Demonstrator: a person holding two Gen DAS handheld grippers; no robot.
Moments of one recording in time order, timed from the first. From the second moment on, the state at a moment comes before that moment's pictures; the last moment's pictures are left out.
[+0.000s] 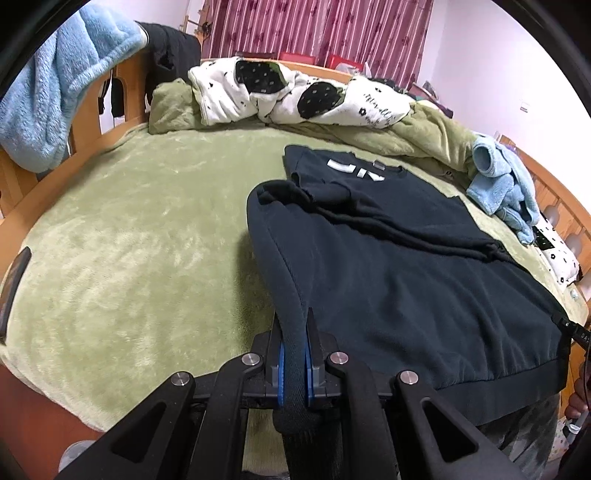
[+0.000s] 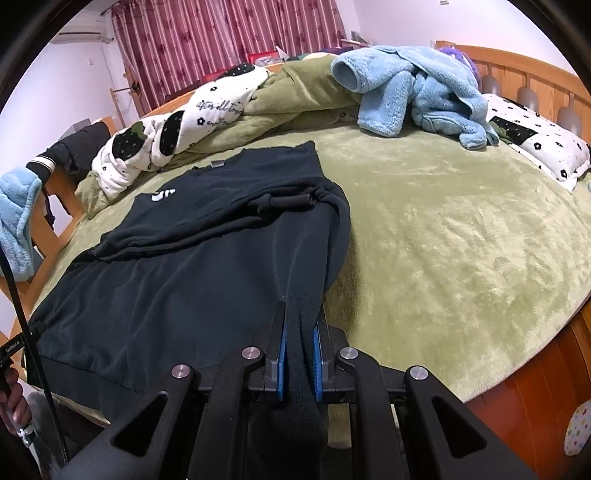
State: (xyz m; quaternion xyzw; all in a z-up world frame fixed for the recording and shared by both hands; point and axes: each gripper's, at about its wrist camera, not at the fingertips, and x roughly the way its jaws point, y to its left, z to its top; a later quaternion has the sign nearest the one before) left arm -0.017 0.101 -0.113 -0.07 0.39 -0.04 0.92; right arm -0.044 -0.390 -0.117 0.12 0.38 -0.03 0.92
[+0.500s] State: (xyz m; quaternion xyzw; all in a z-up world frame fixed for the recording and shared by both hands) left arm -0.067 0.114 -0.081 -0.08 0.35 -0.04 0.93; right arm -0.101 -0.380 -0.071 0.12 0.33 -0.01 0.94
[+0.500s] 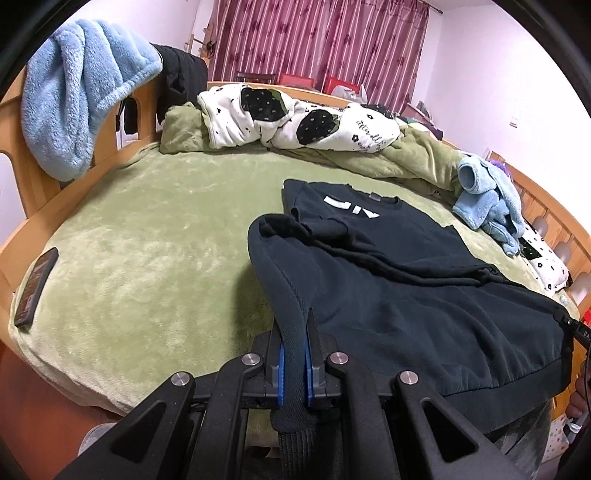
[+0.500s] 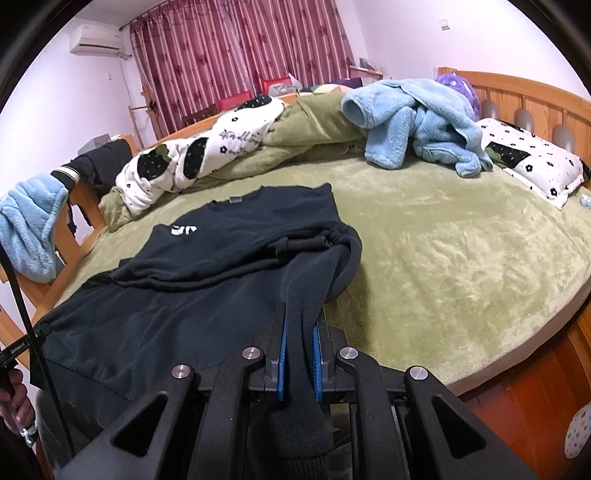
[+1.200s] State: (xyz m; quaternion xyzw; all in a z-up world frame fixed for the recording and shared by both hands) left arm 0.054 0.093 -0.045 -0.08 0.33 -0.02 0.94; right arm -0.002 -0.387 -0.036 0.13 0.28 -0.02 0.95
